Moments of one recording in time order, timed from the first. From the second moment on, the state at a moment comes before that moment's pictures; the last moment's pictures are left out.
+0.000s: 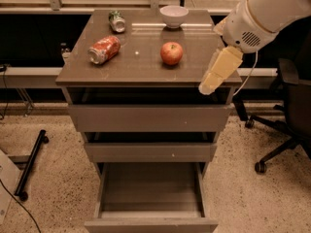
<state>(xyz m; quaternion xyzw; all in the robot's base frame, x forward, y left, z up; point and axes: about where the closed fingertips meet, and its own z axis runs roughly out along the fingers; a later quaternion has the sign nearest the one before) 0.560 -0.138 0.962 -0.58 0.76 0.04 0.29</state>
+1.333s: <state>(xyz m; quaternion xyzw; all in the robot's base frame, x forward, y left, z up) 0.668 -0.097 0.898 -0.46 0.79 0.12 0.37</state>
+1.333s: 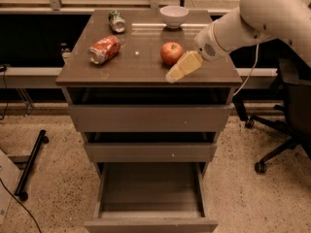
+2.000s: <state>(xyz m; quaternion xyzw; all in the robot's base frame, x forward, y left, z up) 0.727 -0.086 0.878 -0.43 0.78 0.17 0.41</state>
